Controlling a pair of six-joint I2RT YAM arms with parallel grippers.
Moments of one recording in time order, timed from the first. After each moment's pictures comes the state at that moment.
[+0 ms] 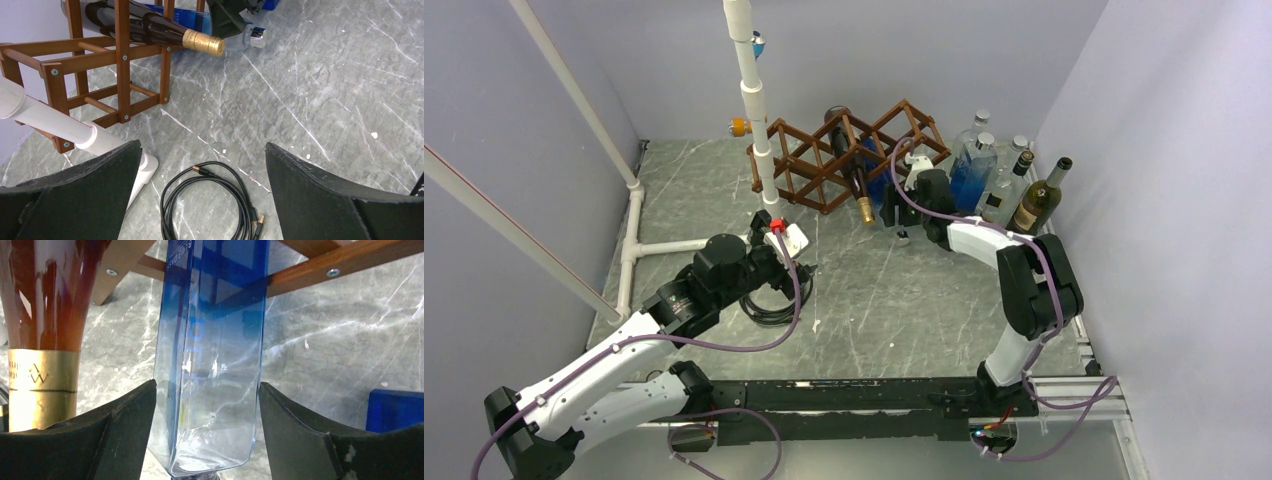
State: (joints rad) left arm -0.81 0.83 0.79 -0.21 -0.02 0.27; right arm 0.35 1.73 1.01 0.15 -0.09 0.16
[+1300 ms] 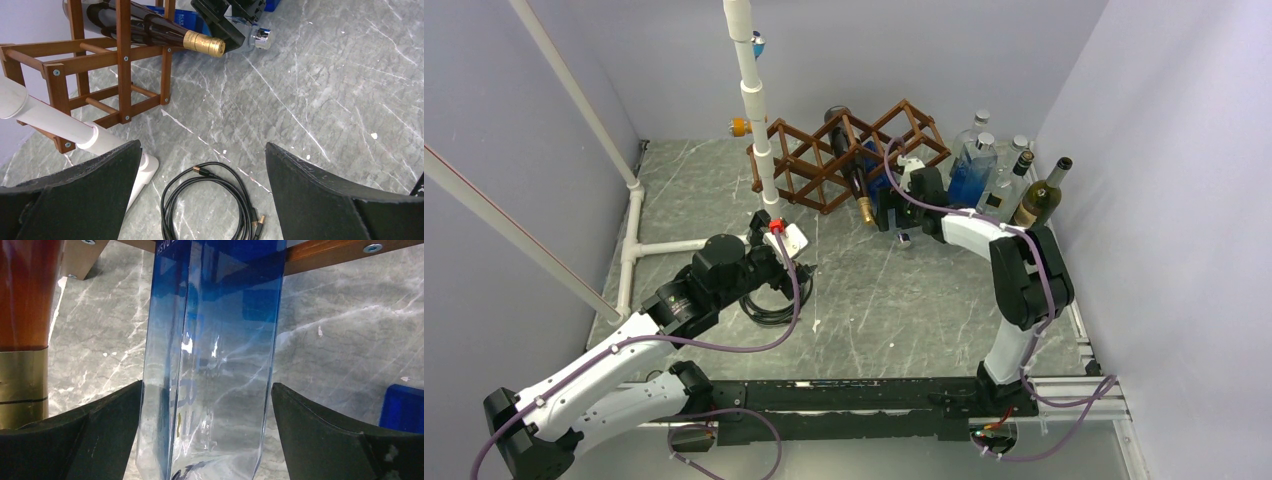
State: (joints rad) left arm -0.81 0.82 0.79 -0.21 -0.02 0.27; right arm 0.35 1.79 1.08 0.02 -0.10 0.14
